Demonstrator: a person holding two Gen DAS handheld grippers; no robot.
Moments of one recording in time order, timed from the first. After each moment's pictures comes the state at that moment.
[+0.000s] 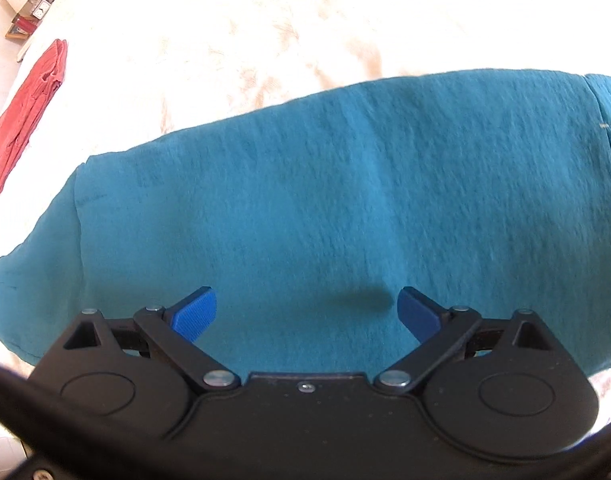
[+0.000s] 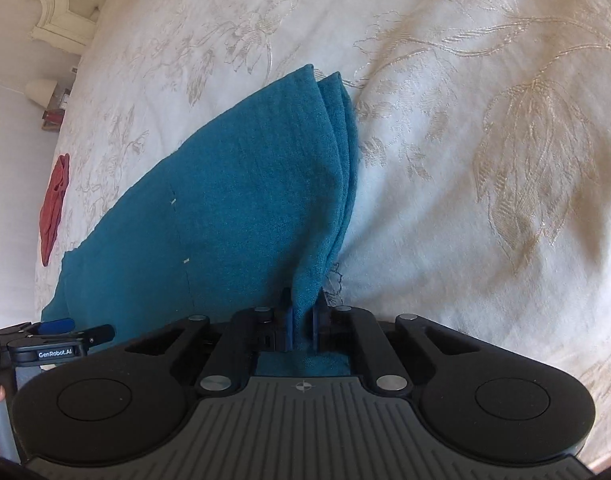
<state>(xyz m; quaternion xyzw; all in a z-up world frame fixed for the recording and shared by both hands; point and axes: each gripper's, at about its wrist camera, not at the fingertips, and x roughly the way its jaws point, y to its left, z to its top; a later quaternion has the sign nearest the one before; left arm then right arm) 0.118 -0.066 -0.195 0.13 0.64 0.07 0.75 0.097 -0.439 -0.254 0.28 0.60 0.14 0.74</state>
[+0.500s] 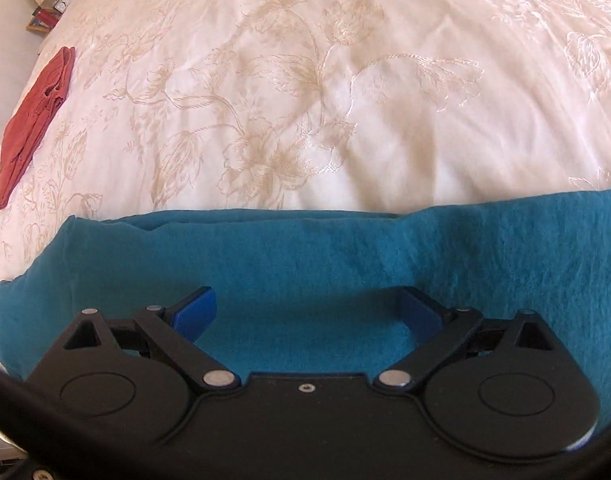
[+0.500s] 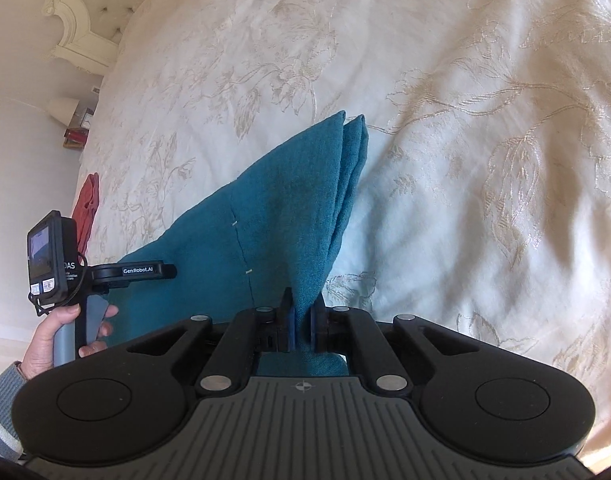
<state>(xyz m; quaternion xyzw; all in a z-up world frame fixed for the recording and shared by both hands) 0.209 -0.059 -0.233 0.12 0.63 0.11 0.76 0.090 -0.439 -0.206 0.29 0.57 0.15 0.75</state>
